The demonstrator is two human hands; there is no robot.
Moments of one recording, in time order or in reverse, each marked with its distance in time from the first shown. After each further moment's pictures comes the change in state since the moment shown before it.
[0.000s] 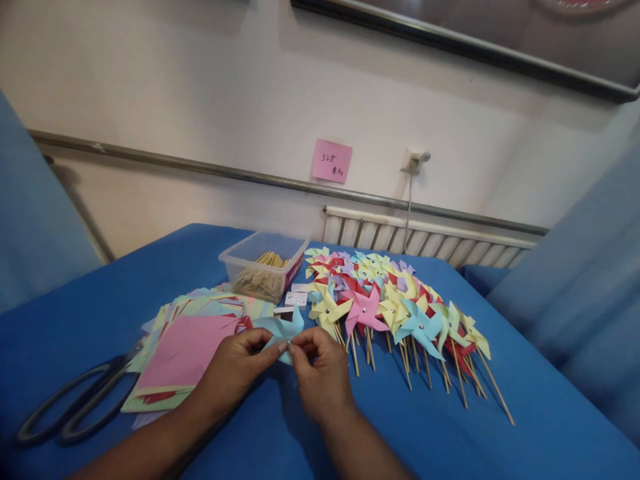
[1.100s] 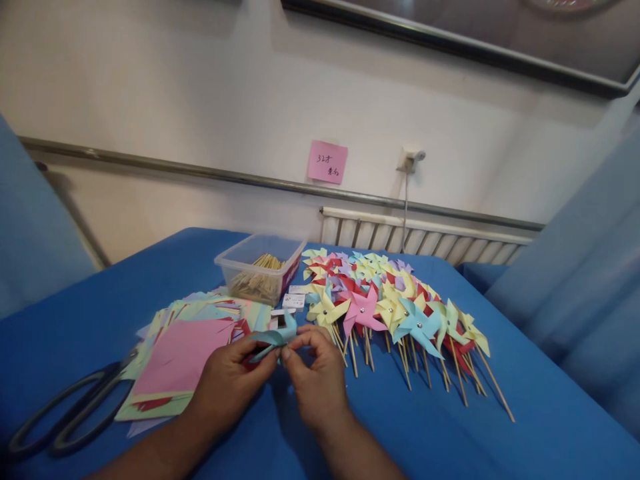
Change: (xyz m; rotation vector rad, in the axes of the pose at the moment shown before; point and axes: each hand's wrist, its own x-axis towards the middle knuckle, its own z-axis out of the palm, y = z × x) left_hand -0.009 0.002 0.005 0.107 0.102 0.180; right_hand -0.003 -0.006 0.003 0.184 0.053 0.022
